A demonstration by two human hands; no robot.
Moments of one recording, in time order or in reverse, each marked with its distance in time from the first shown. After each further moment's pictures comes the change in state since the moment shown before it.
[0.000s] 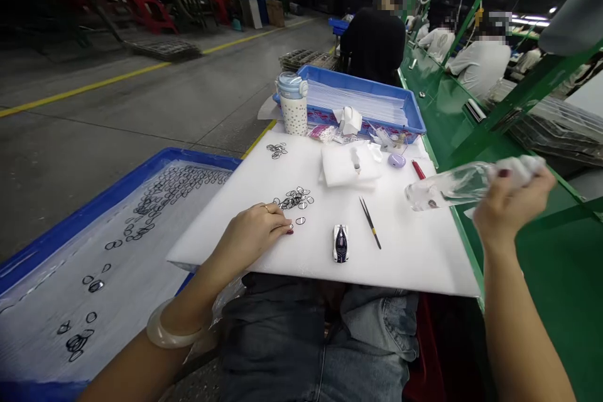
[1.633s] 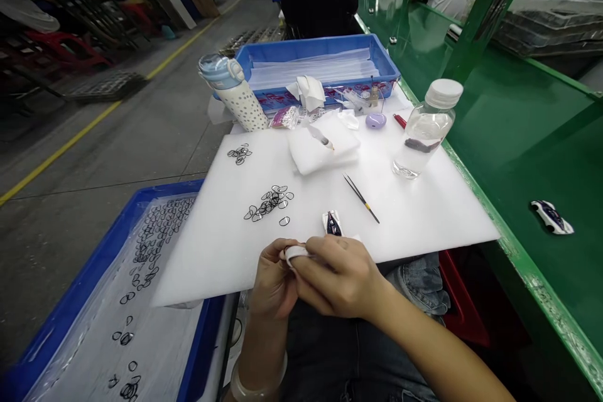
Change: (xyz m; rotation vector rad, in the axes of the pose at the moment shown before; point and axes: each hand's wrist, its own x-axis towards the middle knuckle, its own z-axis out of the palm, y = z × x) left_hand -0.026 0.076 0.051 -1.918 0.210 -0.470; right_hand -0.200 -0.177 -0.063 0.504 -0.682 -0.536
